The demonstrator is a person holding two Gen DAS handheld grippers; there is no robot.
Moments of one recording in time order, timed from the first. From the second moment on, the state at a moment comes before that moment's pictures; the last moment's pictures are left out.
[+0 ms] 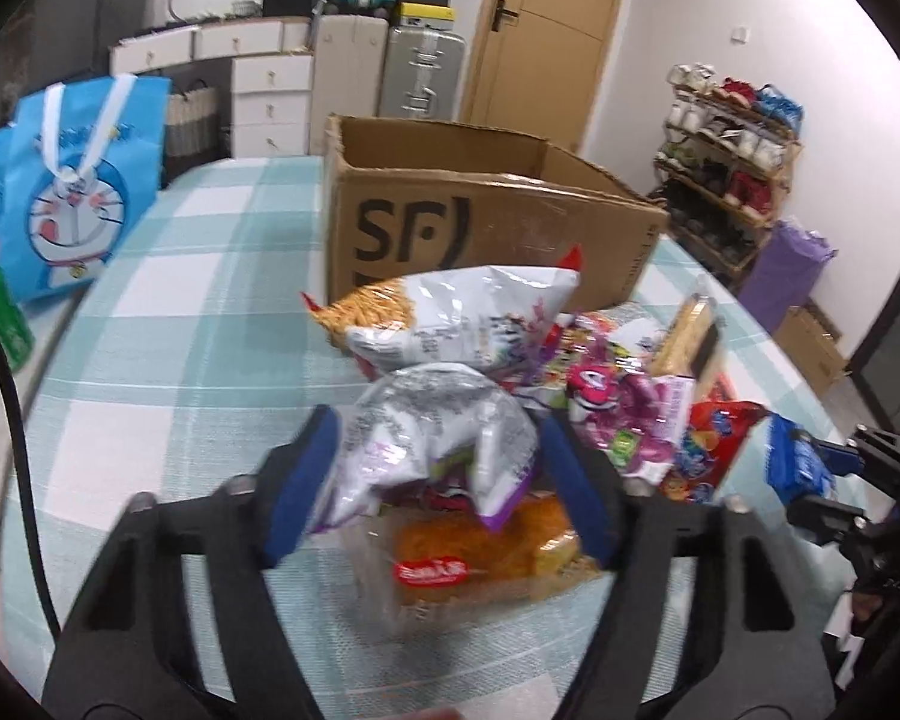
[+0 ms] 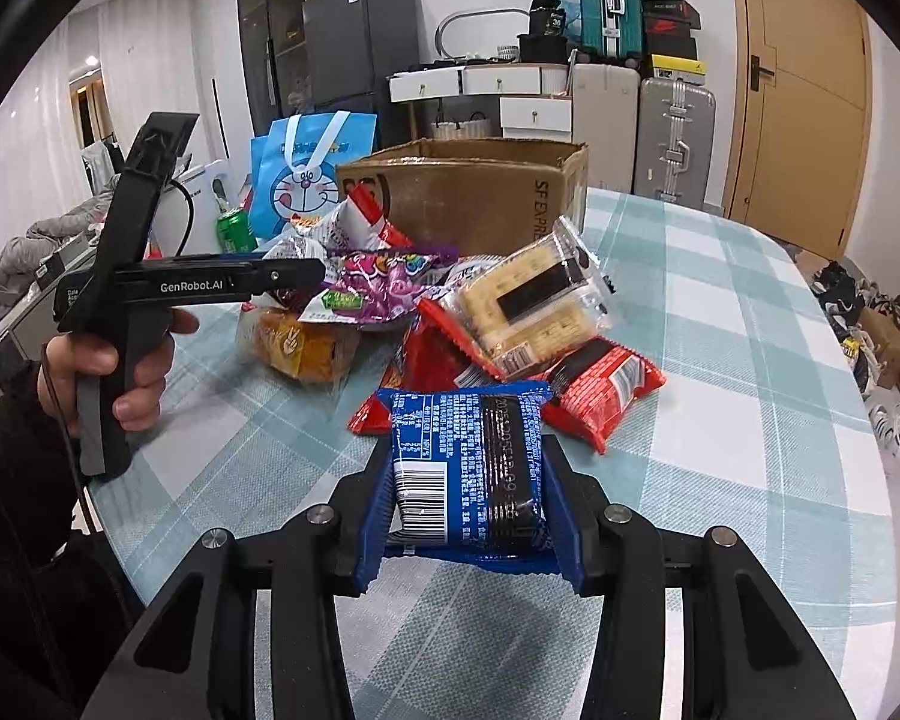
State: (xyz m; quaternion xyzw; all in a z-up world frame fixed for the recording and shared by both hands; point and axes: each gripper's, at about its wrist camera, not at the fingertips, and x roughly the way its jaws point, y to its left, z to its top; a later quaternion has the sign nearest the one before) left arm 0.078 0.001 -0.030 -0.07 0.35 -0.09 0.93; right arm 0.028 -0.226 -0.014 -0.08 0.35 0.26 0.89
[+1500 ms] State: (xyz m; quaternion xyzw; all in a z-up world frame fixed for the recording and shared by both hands) left arm 0.059 0.002 0.107 -0.03 0.22 -0.03 0.97; right arm 0.124 -0.186 0.084 -0.03 0.26 0.25 0.93
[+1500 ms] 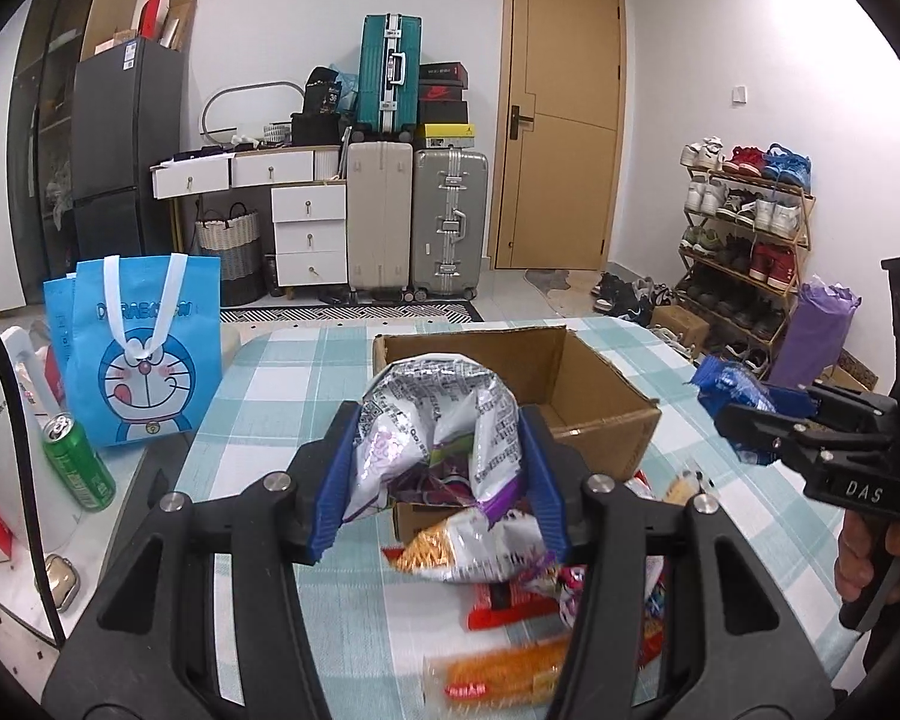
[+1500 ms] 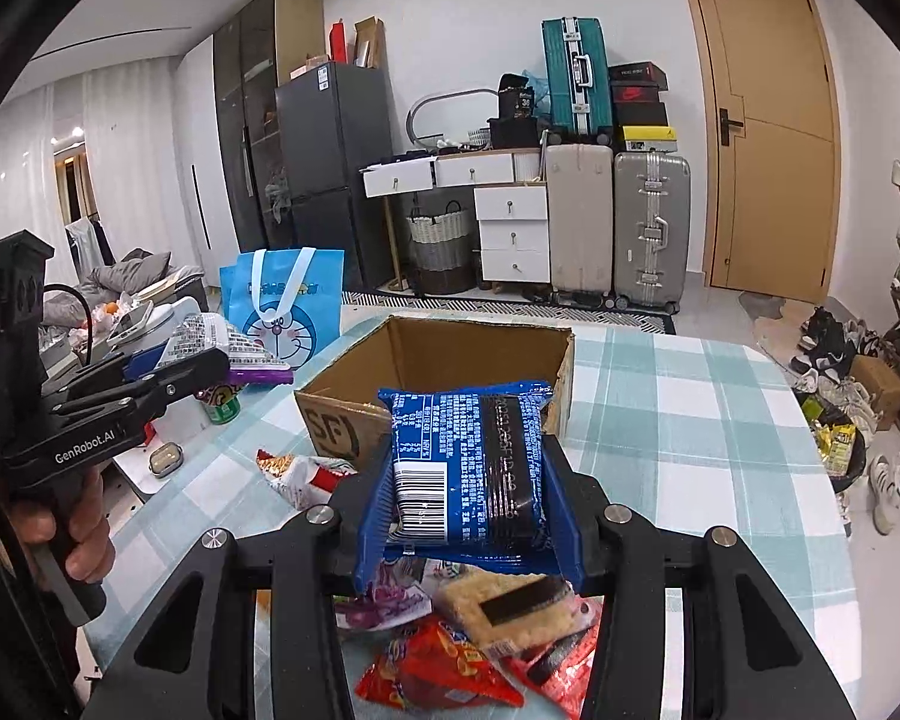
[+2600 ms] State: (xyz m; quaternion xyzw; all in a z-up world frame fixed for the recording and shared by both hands) left arm 0.157 -0.005 0.098 -0.02 0.26 -0.06 0.96; right arm 0.202 -0.151 0.108 -0.06 0.32 0.25 0.91
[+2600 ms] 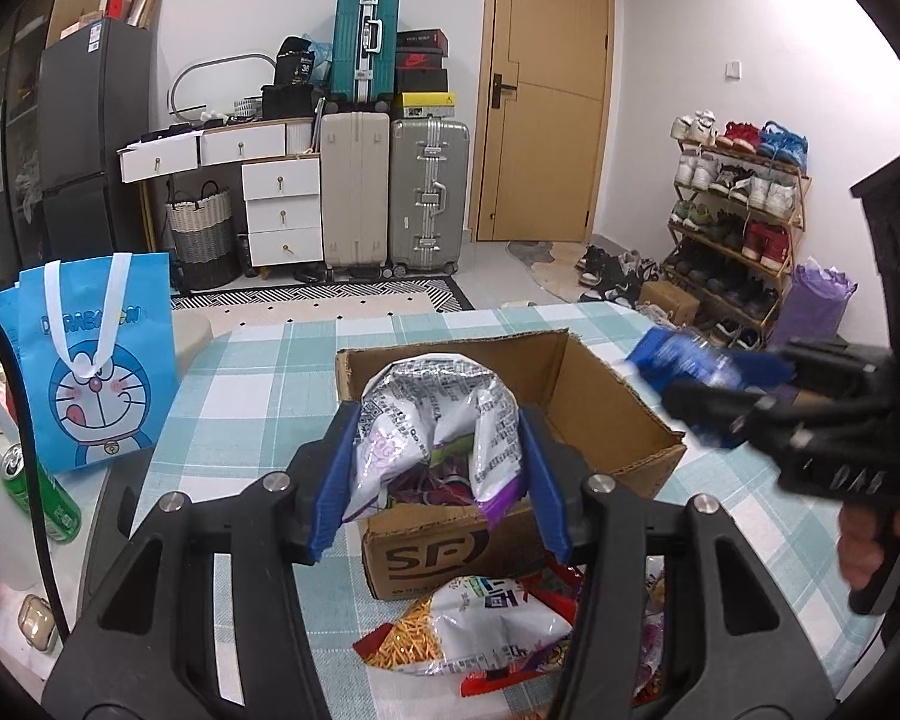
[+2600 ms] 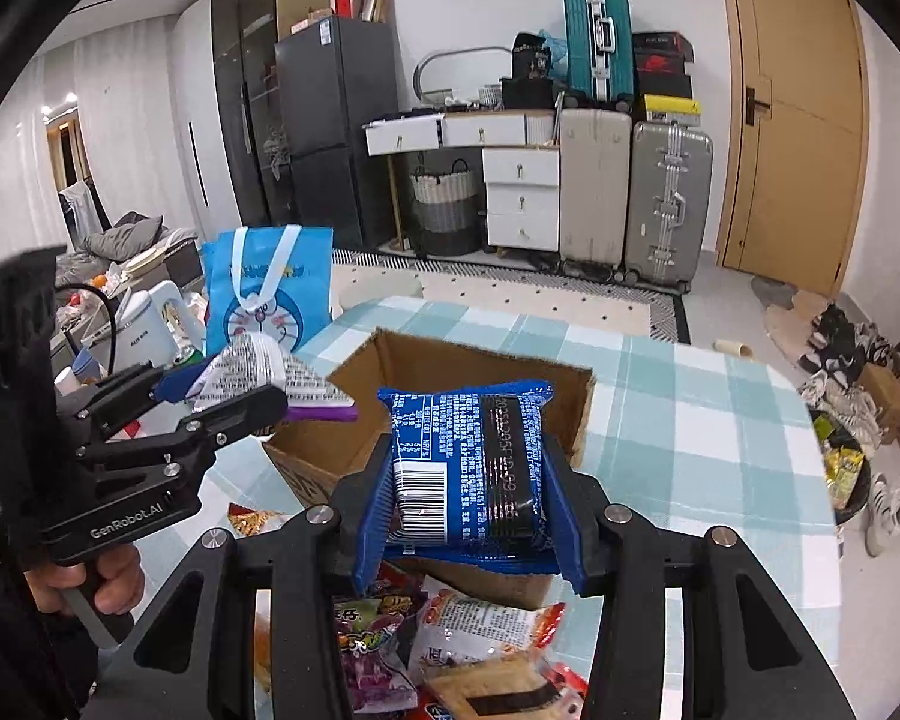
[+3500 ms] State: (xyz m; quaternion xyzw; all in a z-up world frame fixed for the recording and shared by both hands) left arm 0.135 -0.021 0.100 0.00 0.26 -0.04 0.96; right arm 0.165 -0.208 0.110 -0.10 0.33 0.20 0.92
